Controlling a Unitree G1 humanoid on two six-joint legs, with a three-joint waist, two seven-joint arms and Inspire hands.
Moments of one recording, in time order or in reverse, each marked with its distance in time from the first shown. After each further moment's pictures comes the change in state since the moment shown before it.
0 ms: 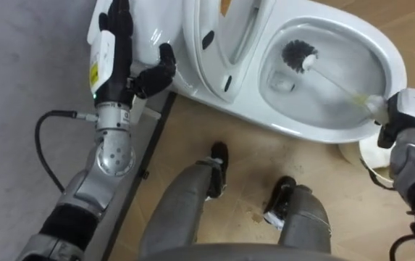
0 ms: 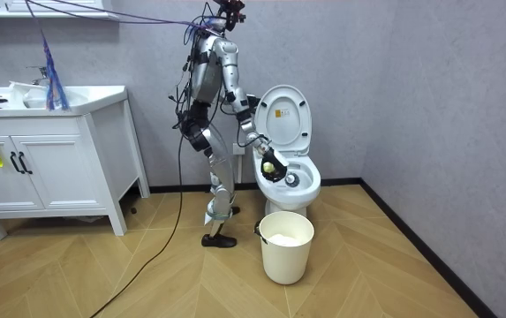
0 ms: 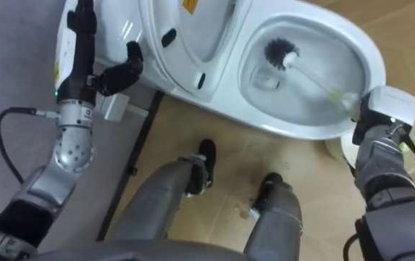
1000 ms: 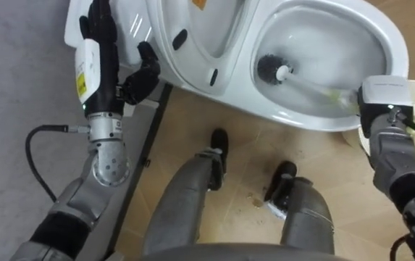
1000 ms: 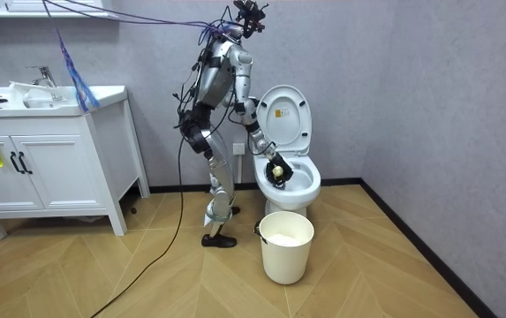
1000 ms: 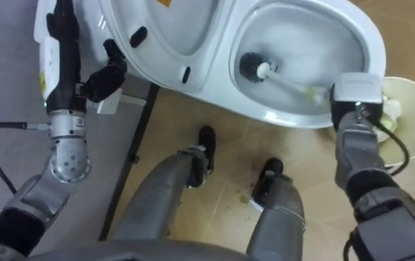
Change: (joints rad) left arm -0.006 0.092 -0.087 0.004 -0.074 -0.046 0.159; right arm -0.061 -0.046 0.188 -0.072 0.003 0.097 0.130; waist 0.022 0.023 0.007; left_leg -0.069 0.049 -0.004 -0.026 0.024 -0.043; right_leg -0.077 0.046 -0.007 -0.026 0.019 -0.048
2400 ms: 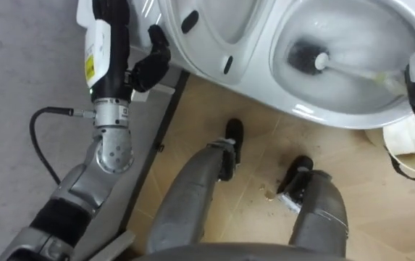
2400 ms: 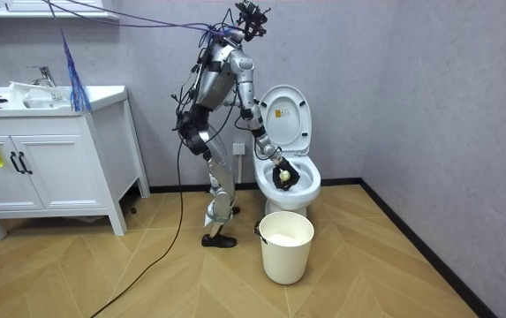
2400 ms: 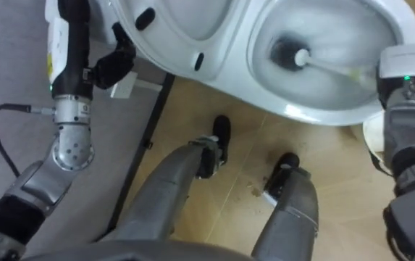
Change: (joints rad) left arm -0.026 -0.006 -0.009 -0.074 0.017 0.072 -0.041; right arm -0.061 -0.139 0.073 0.061 -0.201 -0.004 -0.023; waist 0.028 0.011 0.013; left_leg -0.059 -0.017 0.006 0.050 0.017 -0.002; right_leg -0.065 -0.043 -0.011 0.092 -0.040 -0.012
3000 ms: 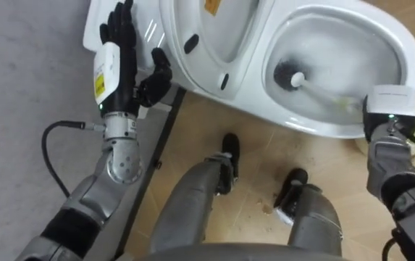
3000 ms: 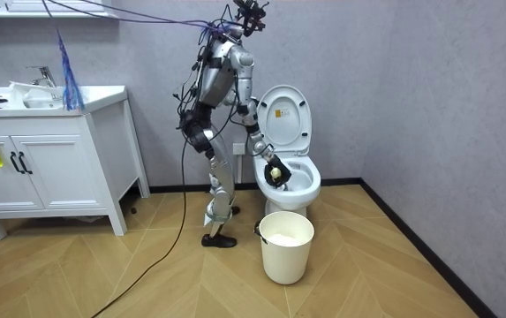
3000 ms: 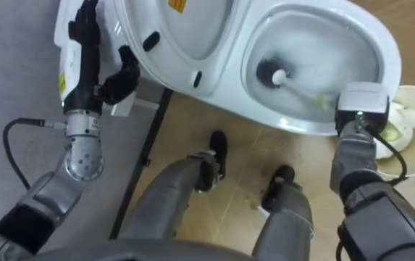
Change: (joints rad) left arm 0.045 -0.047 -0.038 0.038 -0.017 0.058 0.020; right arm 0.072 0.237 -0.059 0.068 0.290 0.081 -0.099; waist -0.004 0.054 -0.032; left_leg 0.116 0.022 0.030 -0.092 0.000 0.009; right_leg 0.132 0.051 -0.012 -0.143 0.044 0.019
